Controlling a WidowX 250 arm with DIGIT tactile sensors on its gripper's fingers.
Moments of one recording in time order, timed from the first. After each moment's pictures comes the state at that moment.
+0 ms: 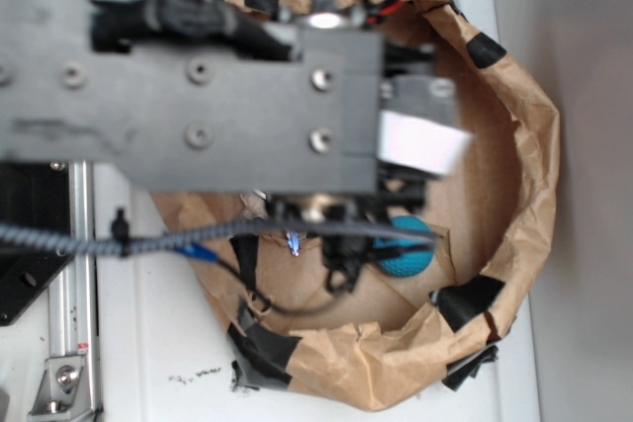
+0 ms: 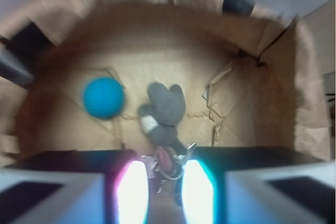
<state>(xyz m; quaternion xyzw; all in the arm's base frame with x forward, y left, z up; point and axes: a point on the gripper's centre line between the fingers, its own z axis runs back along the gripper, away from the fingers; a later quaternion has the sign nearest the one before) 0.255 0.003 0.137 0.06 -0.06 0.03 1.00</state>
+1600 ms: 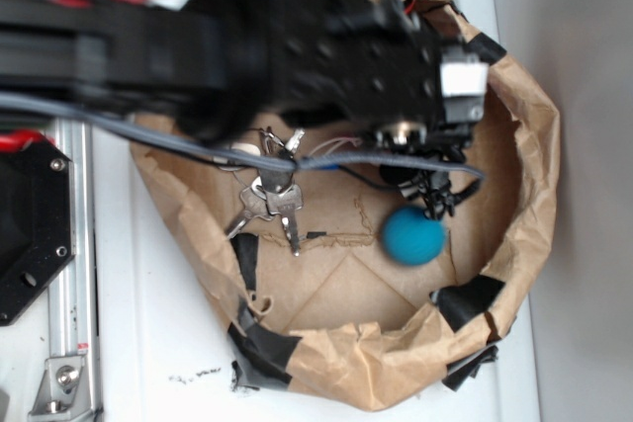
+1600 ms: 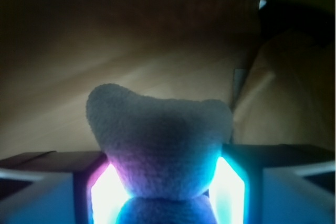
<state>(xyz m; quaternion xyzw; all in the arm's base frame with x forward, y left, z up) 0.307 0.021 0.075 0.01 -0.12 0.18 0.98</state>
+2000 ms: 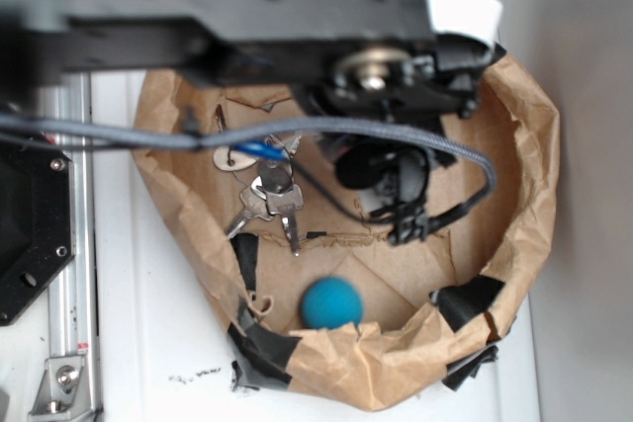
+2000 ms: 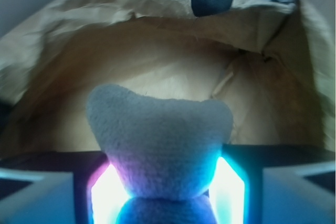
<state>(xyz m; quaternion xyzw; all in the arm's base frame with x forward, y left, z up) 0.272 0.007 0.151 -0.02 -0.08 0.12 0.99</state>
